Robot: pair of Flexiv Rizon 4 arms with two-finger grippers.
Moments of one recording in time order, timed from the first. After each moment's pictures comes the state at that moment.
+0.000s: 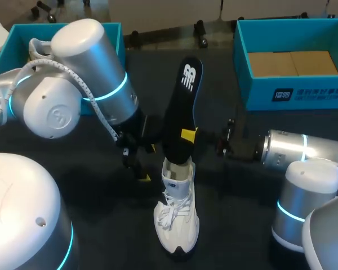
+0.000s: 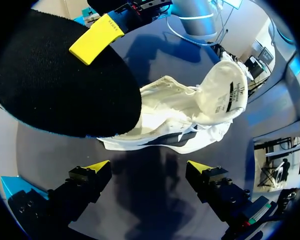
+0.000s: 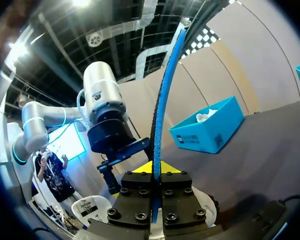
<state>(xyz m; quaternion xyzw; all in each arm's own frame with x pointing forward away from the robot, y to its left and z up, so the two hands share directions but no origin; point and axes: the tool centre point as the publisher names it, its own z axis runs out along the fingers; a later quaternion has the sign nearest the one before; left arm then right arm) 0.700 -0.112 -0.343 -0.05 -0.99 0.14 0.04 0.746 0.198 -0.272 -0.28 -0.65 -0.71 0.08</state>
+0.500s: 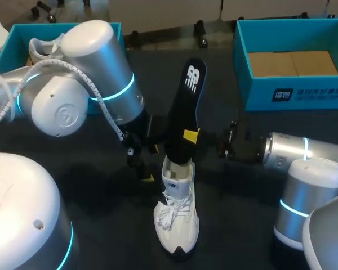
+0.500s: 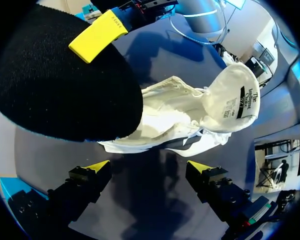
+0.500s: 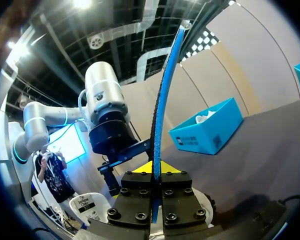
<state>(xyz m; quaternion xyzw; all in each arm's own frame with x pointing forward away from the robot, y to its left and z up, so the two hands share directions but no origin) 0.704 -0.118 -0.348 -0.04 -0.99 0.14 0.04 0.748 0.192 -0.277 -0.28 -0.64 -0.71 0.08</state>
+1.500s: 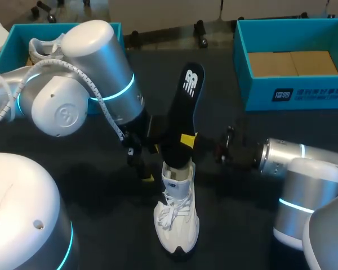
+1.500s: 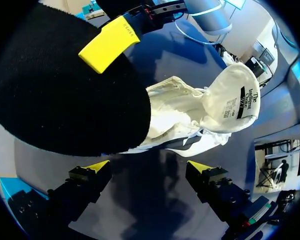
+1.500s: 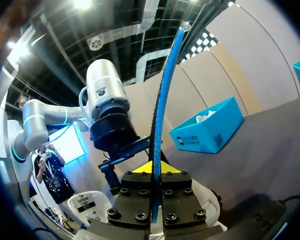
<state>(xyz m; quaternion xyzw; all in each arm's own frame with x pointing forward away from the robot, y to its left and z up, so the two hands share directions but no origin) 0.704 -0.119 -0.348 -0.04 -0.99 0.14 0.04 0.737 0.200 -0.282 -0.28 -0.63 -0.72 0.07</state>
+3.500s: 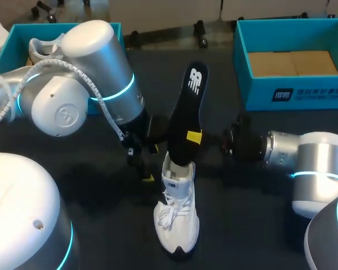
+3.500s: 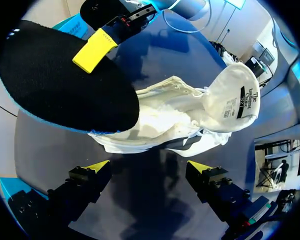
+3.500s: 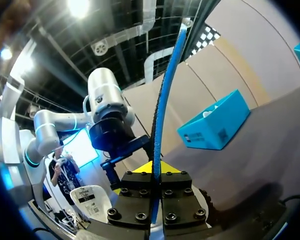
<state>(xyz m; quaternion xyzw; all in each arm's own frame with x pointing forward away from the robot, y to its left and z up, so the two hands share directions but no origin) 0.704 -0.119 -0.348 -0.04 -0.99 0.14 0.04 0.757 0.184 -0.296 -0.26 -0.62 -0.73 0.14</state>
